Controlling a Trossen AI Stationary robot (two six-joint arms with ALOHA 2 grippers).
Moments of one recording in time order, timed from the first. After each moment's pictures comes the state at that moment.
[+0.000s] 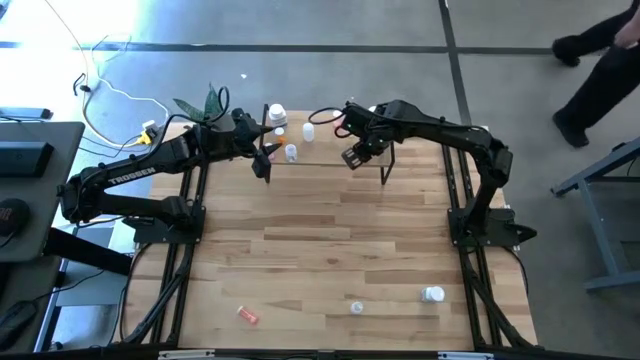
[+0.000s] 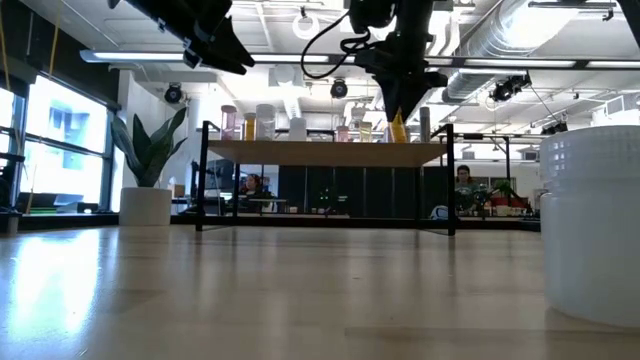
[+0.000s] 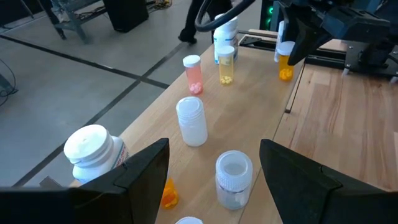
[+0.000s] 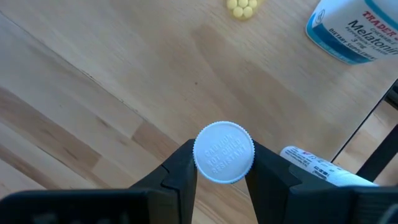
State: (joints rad) left arm 0.57 1.02 0.90 -0.30 -0.12 0.08; right arm -0.38 1.79 1.77 -1.28 0.16 0.50
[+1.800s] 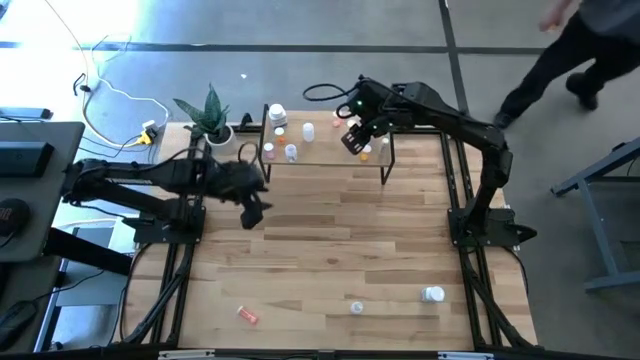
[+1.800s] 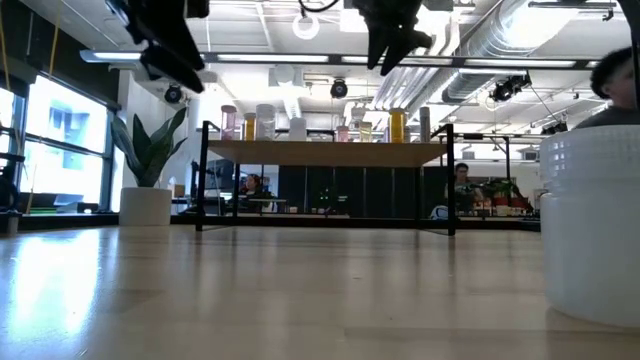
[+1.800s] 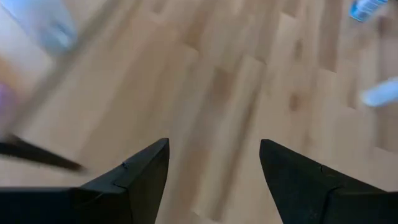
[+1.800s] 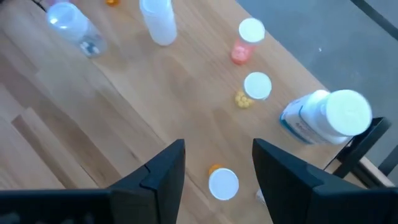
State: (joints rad) left arm 0.14 1.02 0.90 -0.72 -0.12 -0.34; right arm -0.38 1.79 2.07 -1.34 0.18 0.31
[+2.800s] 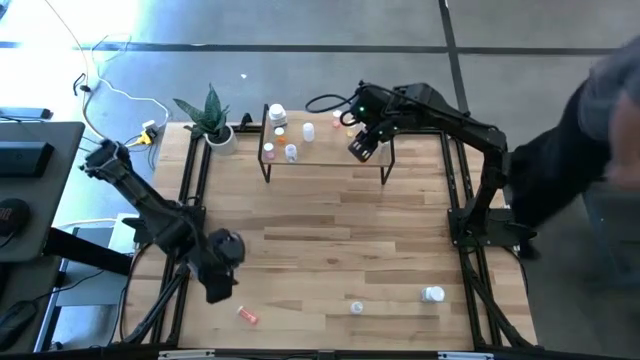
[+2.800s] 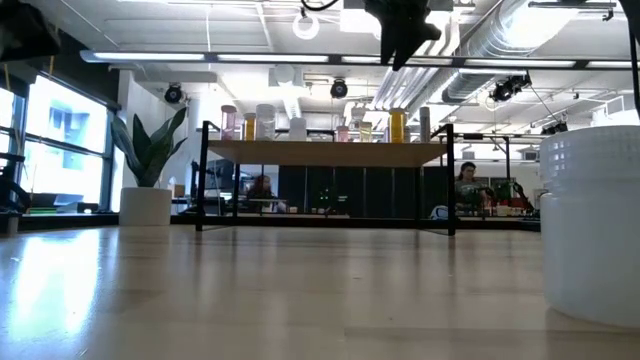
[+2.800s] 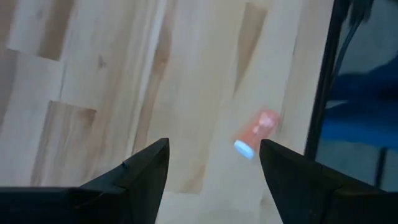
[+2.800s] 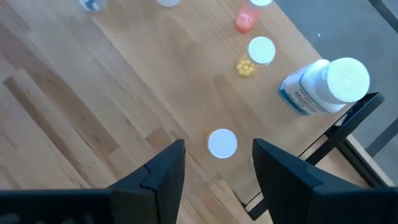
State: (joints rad) left arm -0.62 1.19 0.90 -0.86 -0.12 -0.98; right arm -0.34 1.79 2.12 -1.48 0.18 0.30
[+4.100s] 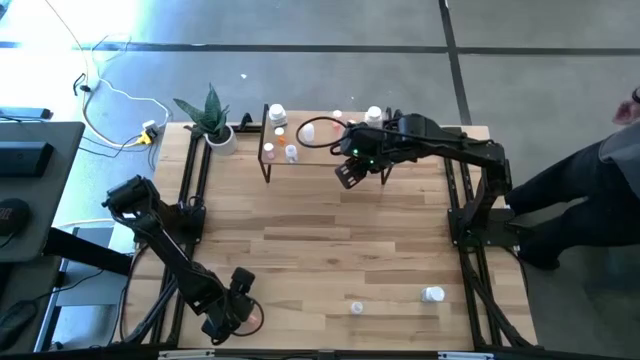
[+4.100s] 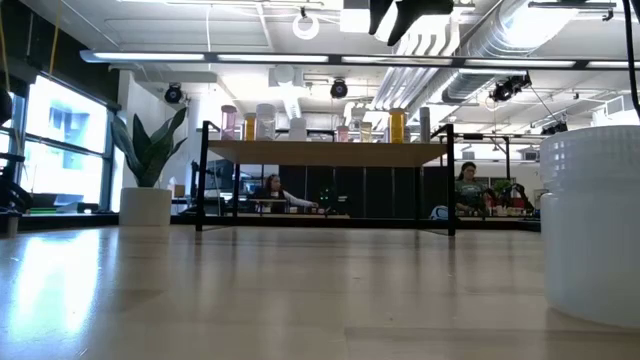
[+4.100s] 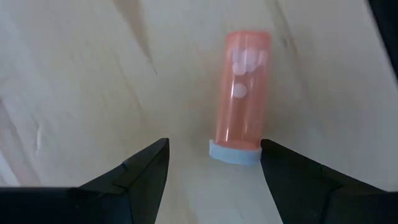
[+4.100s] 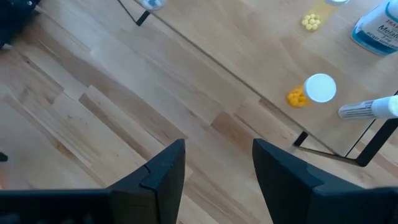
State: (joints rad) left arm -0.81 1.69 0.90 -0.54 -0.12 -0.46; right arm -0.09 1.79 2.12 -1.48 0.24 0.76
